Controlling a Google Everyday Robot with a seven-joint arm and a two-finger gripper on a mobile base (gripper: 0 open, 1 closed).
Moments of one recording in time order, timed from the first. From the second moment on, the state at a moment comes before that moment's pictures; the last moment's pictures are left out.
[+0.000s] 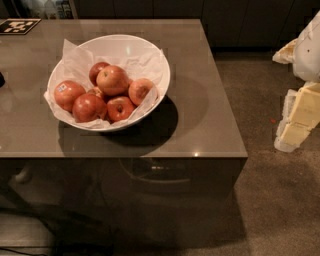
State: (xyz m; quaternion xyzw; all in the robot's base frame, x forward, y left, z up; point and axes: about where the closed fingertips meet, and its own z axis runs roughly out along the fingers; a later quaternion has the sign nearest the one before) arm 0.438 -0.216 0.976 -0.60 0.78 -0.03 0.16
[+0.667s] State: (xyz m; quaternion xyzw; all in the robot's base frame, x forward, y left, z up) arm 0.455 -0.194 0.979 -0.62 0.77 -0.04 0.14
